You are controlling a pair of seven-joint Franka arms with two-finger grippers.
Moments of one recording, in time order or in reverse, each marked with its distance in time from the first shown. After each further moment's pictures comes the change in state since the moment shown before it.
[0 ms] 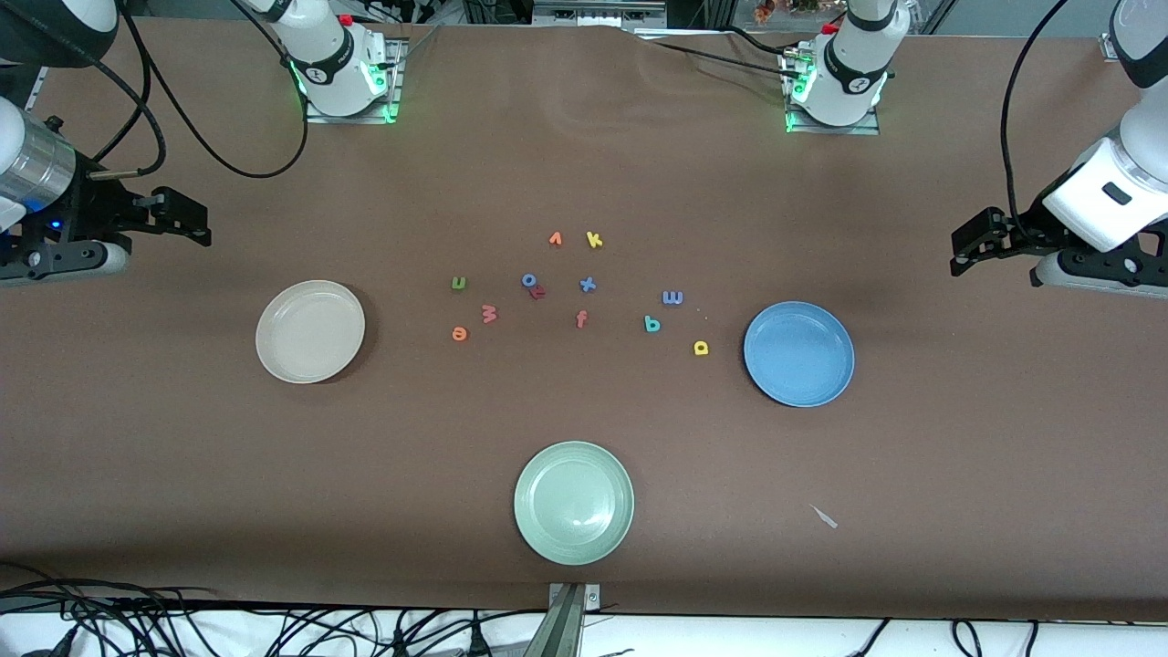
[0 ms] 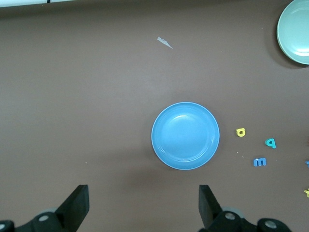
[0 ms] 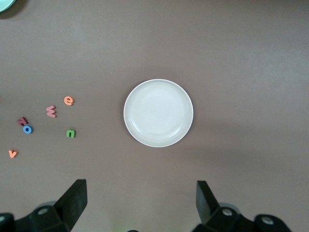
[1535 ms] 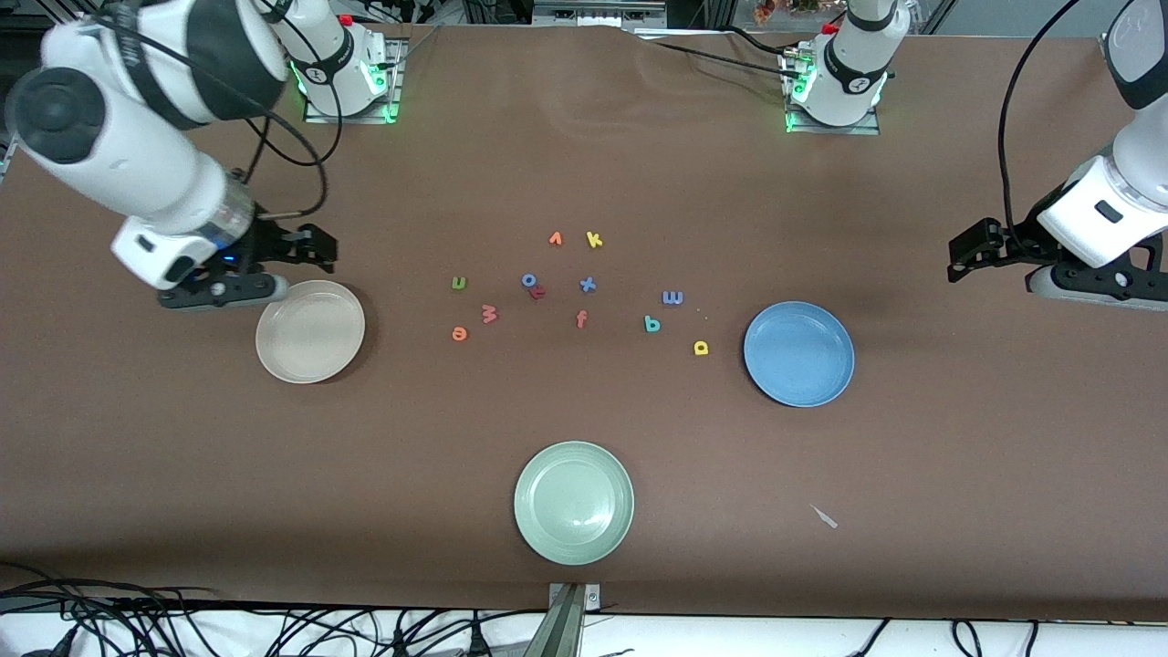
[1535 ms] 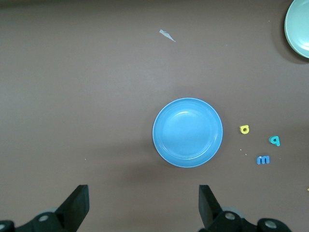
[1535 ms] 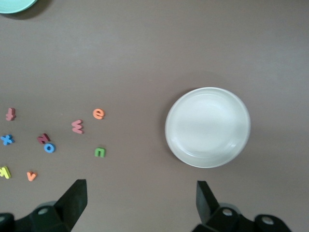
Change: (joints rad) left arm 0.002 0.023 0.002 -0.003 0.000 -0.004 0.001; right arm 0.081 0.015 0.132 -0.255 0.009 0.299 0.231
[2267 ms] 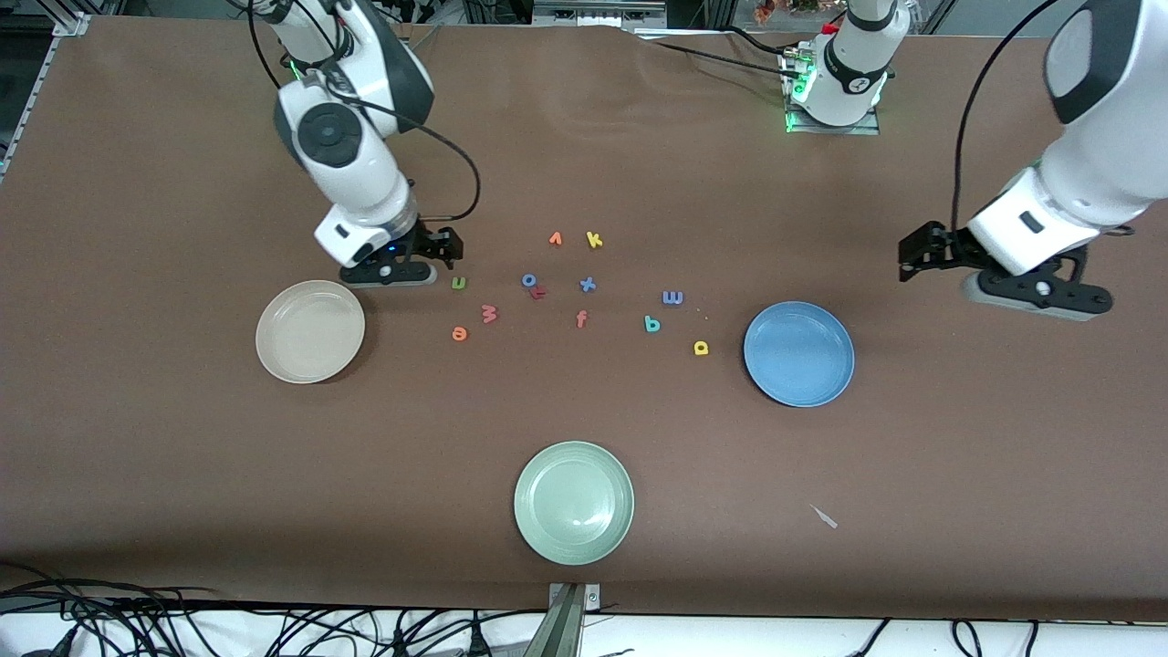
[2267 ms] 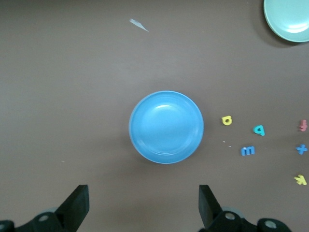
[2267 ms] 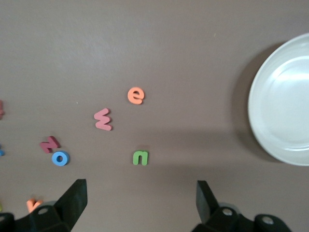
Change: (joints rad) left arm -0.014 0.048 -0.098 -0.002 0.000 -0.002 -0.058; right arm 0.089 0.027 0.156 -0.417 -0.101 0.486 0.398
